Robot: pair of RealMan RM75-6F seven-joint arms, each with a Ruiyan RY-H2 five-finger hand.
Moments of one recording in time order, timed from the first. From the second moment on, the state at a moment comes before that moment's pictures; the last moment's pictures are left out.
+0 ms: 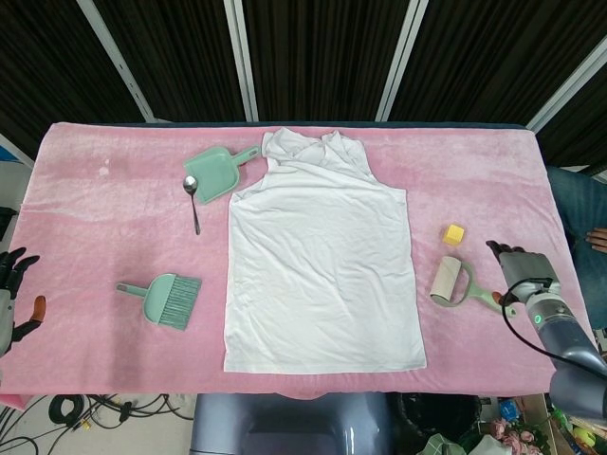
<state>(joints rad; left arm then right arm) -0.10 -1.17 -0.10 -1.57 1.40 1.49 0.06 0.96 -0.84 -0.27 -1.86 -0.55 0.82 -0.30</state>
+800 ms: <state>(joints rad) -0.08 -1.16 -0.08 -1.59 1.45 1.53 0.08 0.21 -1.07 -0.25 -1.73 -1.47 1.69 -0.11</state>
